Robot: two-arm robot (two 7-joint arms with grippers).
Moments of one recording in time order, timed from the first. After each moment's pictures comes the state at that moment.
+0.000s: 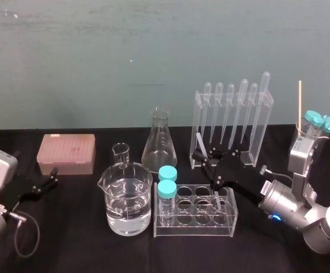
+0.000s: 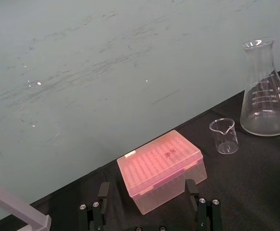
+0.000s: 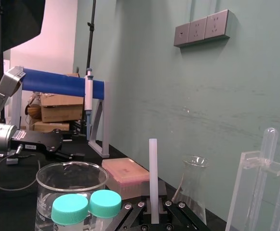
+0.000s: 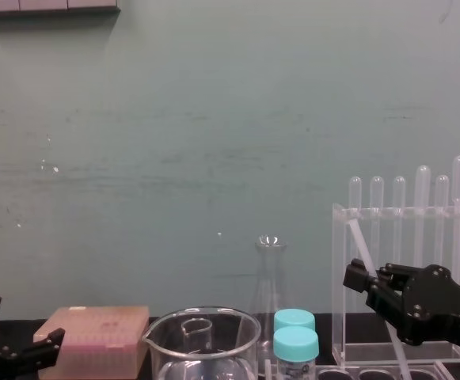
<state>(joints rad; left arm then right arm) -0.20 0.60 0.45 -1.41 -0.25 -0.12 0.03 0.47 0.32 -0.38 -0.91 0.53 -0.57 0.91</state>
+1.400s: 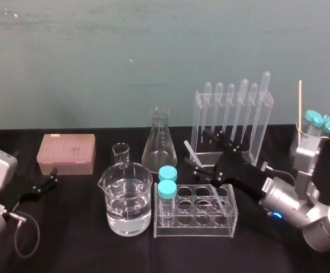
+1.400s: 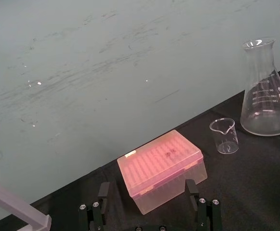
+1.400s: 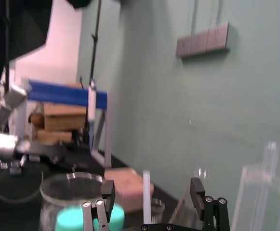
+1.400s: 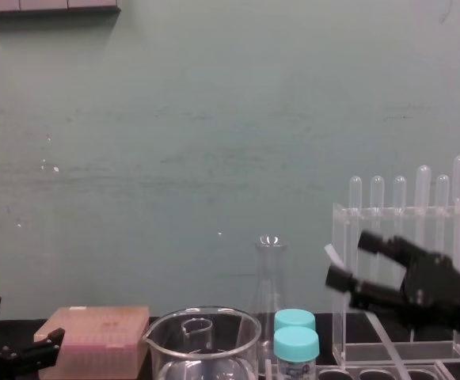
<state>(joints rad) -0.20 0.60 0.45 -1.41 -0.25 -0.12 0.03 0.46 0.32 -0.37 -0.94 0.56 -0.58 0.94</state>
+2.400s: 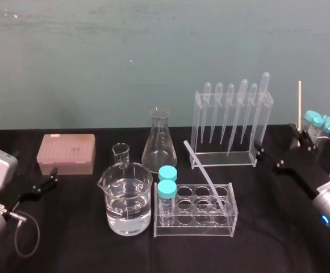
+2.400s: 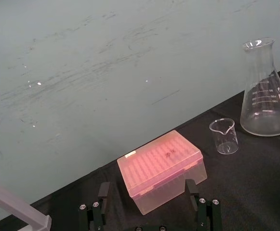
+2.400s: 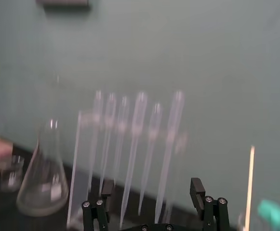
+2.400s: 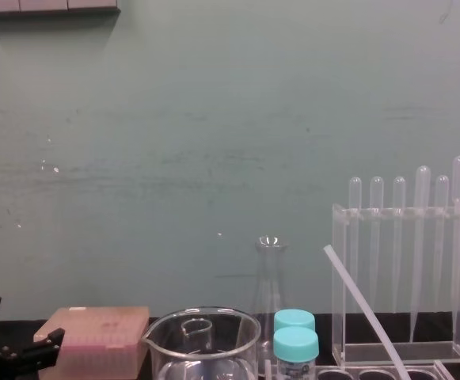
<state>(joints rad) -0.20 0.60 0.45 -1.41 -0.25 -0.12 0.03 0.19 0.36 -0.09 -1.25 0.23 -0.39 0.35</state>
